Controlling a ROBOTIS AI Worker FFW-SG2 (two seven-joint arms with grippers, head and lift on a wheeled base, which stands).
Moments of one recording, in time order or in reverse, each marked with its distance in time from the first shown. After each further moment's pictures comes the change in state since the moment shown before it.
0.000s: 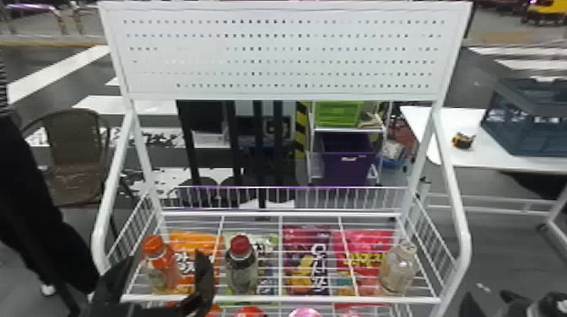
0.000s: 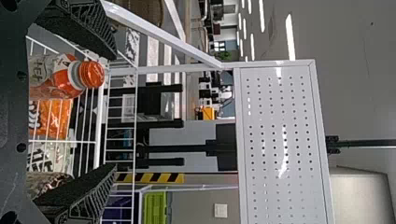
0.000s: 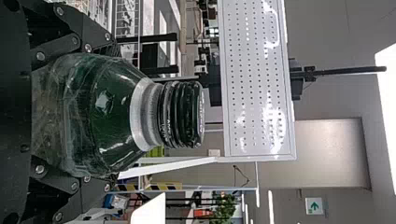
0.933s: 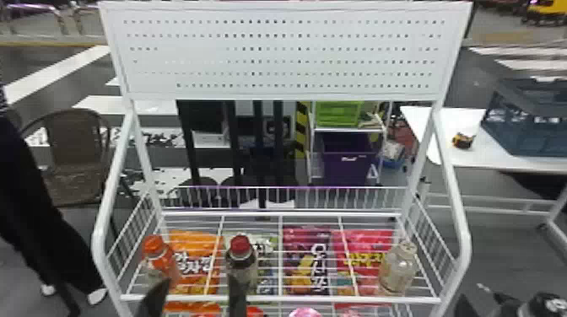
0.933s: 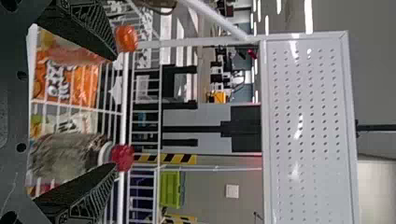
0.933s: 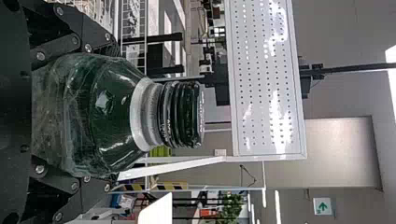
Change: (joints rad) left arm -0.024 -0.004 -0.113 0.145 0.007 -0.091 0.007; right arm -0.025 0.000 0.001 0.019 0.000 0.039 0.000
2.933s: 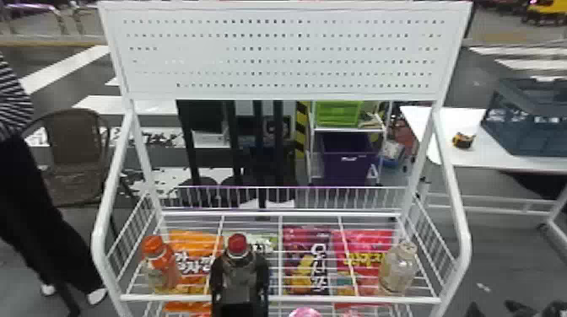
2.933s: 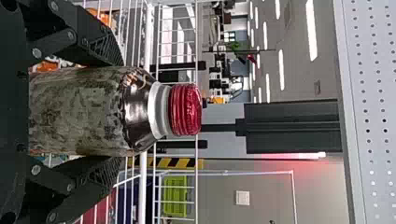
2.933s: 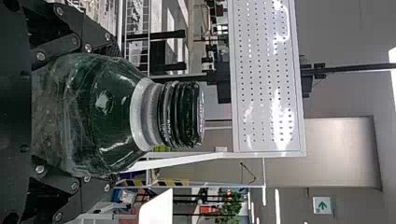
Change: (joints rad) left arm -0.544 -0.159 -0.144 0.928 0.069 -0.400 0.092; right arm 0.043 0.000 -0.020 -0.013 0.000 -0.028 0.003
